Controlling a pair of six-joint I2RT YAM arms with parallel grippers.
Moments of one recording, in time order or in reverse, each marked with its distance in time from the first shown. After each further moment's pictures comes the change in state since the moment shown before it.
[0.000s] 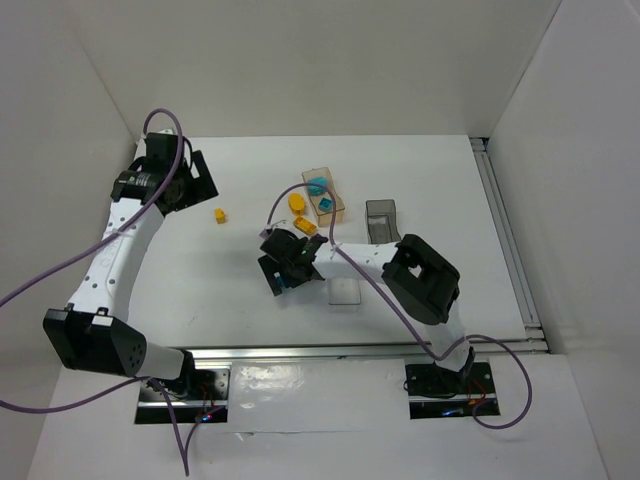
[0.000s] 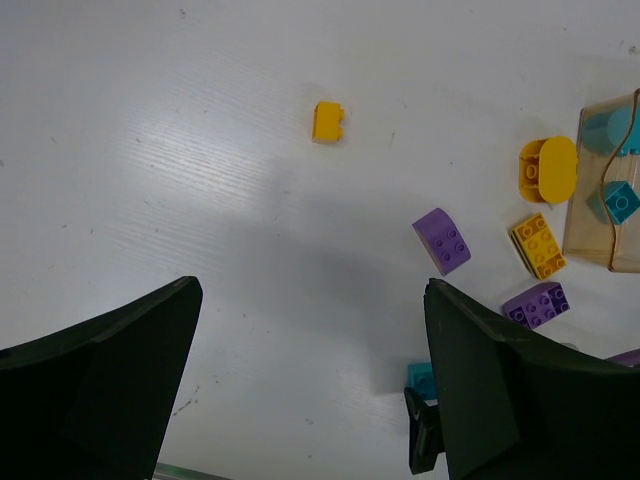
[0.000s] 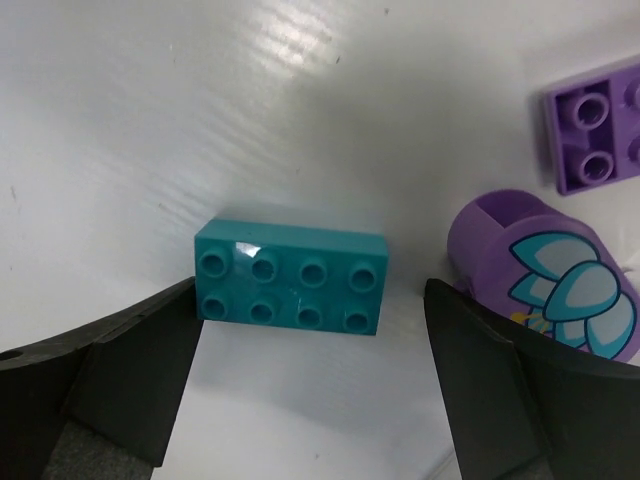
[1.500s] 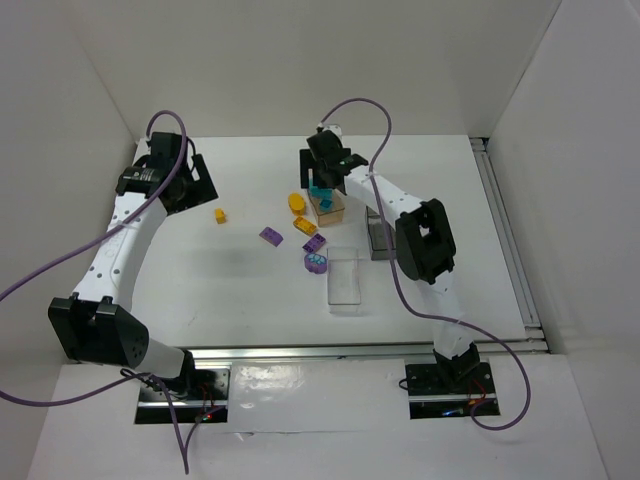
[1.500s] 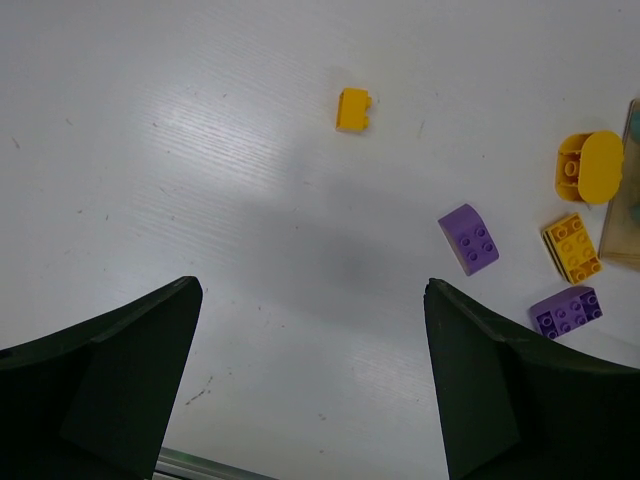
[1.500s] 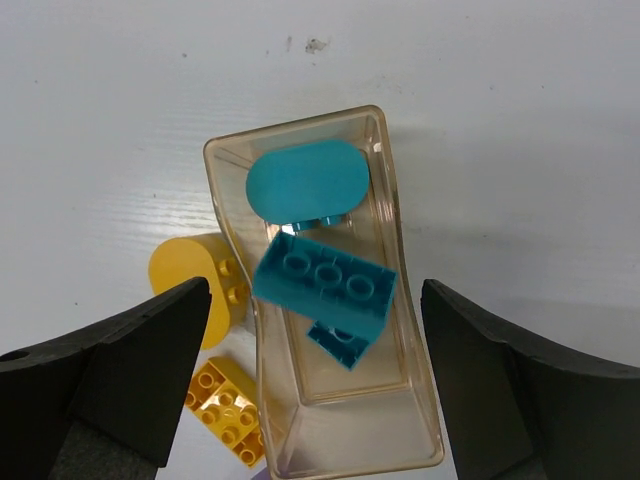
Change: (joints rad) left arm 0.008 0.048 0.008 -0.033 -0.025 -0.001; right arm -0.450 0.257 0.622 -0.053 0.056 -0.084
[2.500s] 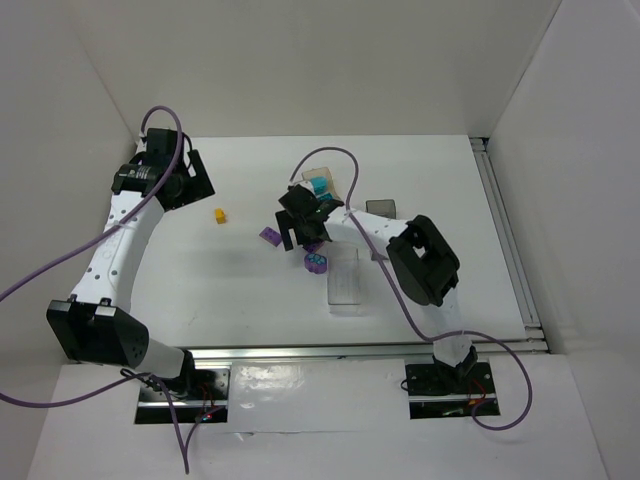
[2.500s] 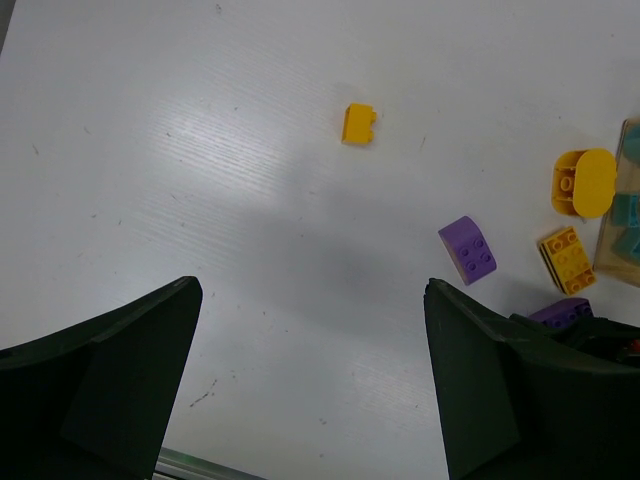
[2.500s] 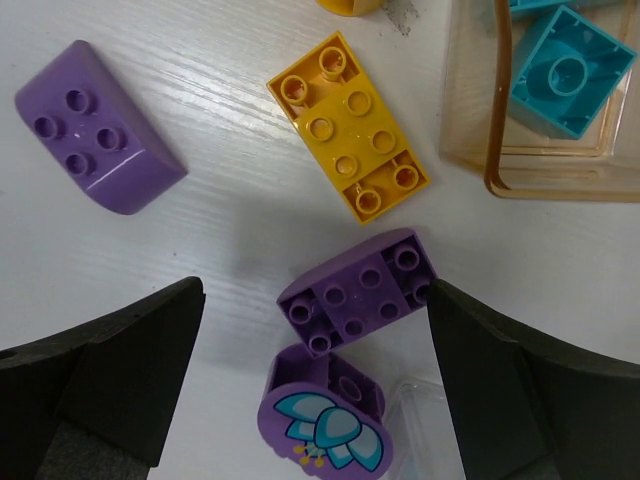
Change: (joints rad) left arm 0.007 0.000 0.040 -0.019 -0.018 -0.002; right arm 0.232 -0.187 -0.420 0.002 -0.017 0.036
